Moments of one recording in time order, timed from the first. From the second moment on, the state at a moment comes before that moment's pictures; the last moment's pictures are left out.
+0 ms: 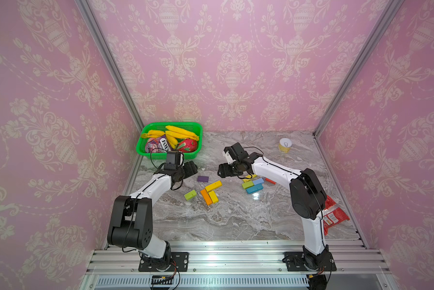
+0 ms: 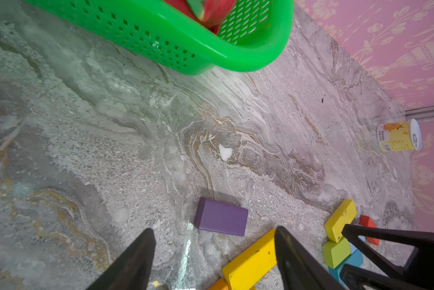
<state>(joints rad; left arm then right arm) -0.09 1.53 0.91 -0.21 0.22 -0.55 0.72 2.07 1.66 -0.58 -0.18 0.37</state>
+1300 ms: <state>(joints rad) -0.01 1.13 0.77 -0.39 0.17 -0.60 0.81 2.40 2.12 -1.01 -0.20 -0.69</state>
